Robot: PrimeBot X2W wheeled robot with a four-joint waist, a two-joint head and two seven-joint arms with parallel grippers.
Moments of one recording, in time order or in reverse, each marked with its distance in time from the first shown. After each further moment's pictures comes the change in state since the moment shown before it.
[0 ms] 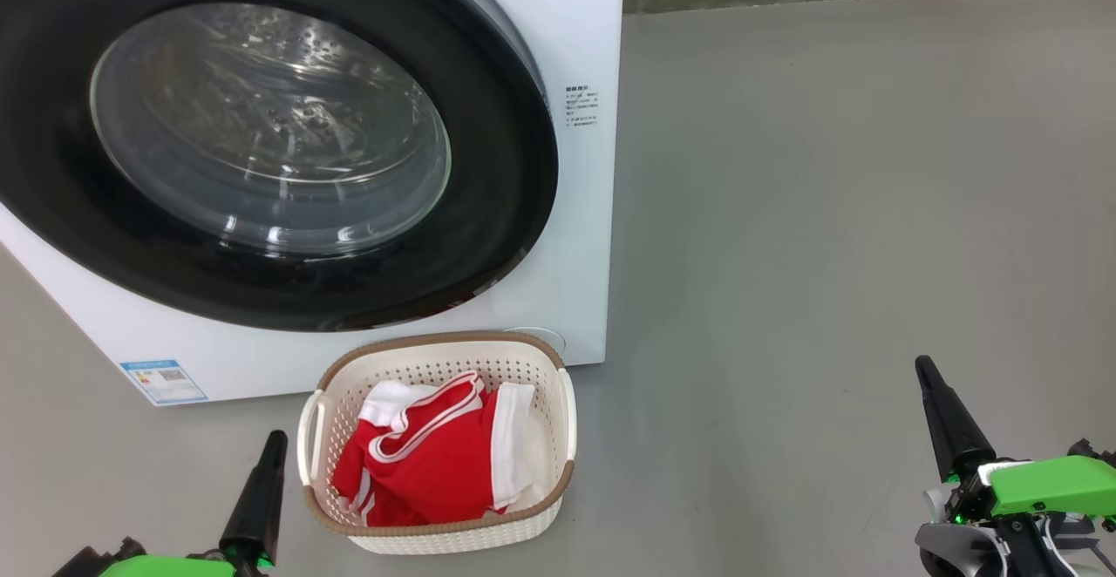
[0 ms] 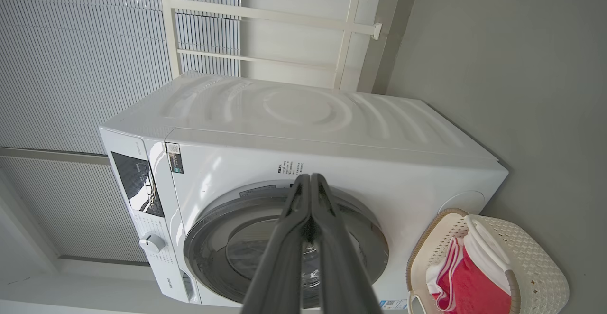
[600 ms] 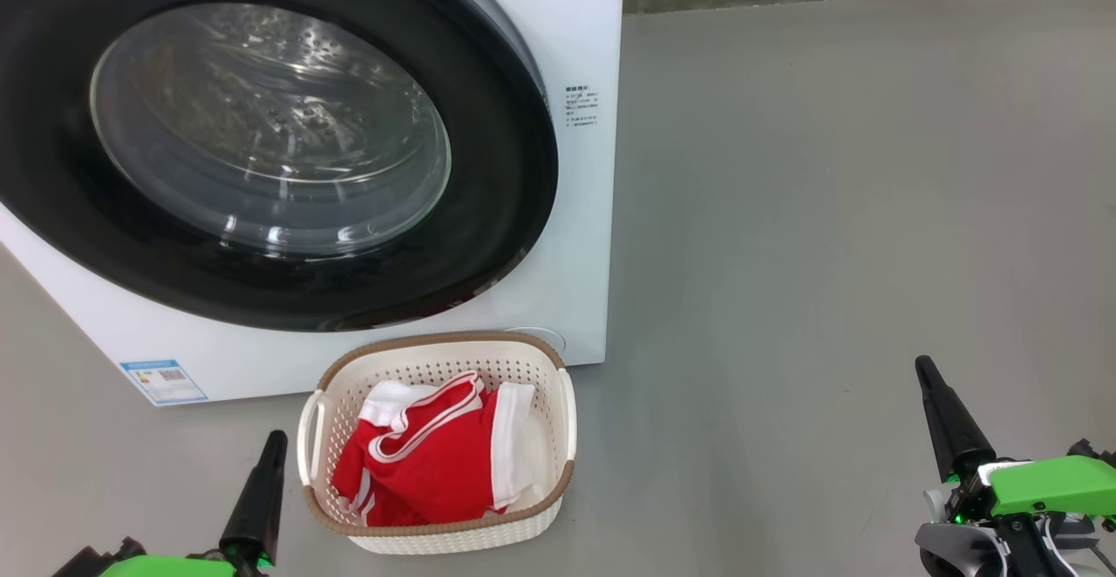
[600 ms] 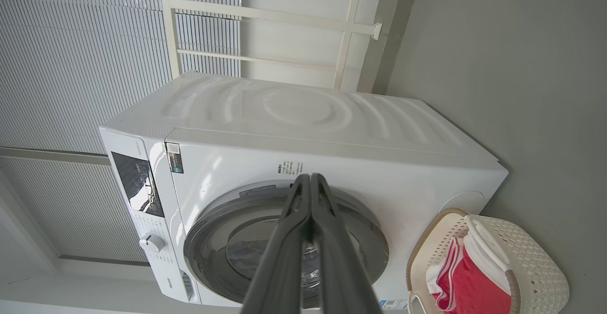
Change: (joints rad) left arm 0.000 0.000 0.000 0.000 0.000 0.000 0.000; right arm 0.000 0.000 0.000 0.000 0.000 0.000 0.000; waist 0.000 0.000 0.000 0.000
